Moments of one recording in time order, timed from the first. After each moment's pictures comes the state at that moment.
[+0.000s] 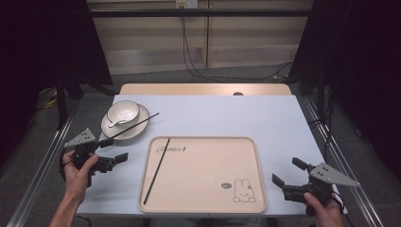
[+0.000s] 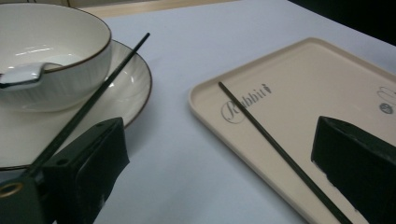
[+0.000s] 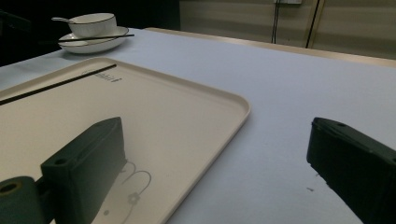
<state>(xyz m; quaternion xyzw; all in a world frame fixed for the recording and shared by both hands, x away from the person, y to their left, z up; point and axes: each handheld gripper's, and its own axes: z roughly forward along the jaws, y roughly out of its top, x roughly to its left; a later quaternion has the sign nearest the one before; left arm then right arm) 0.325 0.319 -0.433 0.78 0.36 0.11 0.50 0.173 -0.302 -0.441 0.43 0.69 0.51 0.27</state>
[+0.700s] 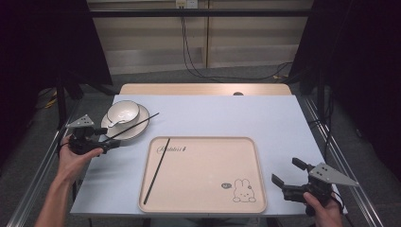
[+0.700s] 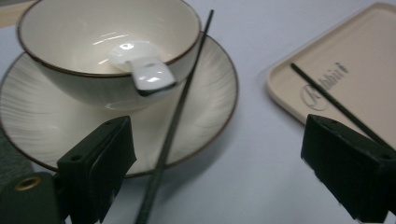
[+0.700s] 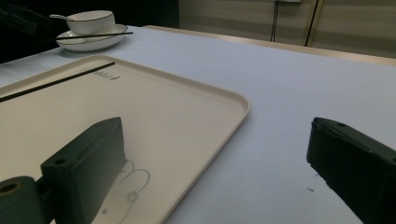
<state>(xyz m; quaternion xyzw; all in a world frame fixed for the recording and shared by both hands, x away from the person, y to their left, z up) 0.391 0.350 -0.442 0.82 0.35 0.11 0.43 0.173 -0.301 -0.442 0.44 0.69 0.51 0.27</state>
